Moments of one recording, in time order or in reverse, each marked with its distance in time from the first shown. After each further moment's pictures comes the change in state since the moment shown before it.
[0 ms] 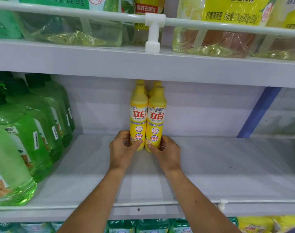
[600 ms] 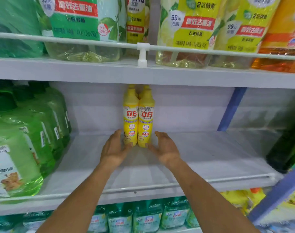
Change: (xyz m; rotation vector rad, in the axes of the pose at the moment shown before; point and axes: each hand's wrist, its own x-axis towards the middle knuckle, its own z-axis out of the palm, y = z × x) left_hand -0.016 0.032 -0.032 0.606 -0.249 0.013; right_hand -0.019 -0.043 -0.043 -0.739 -0.227 0.023
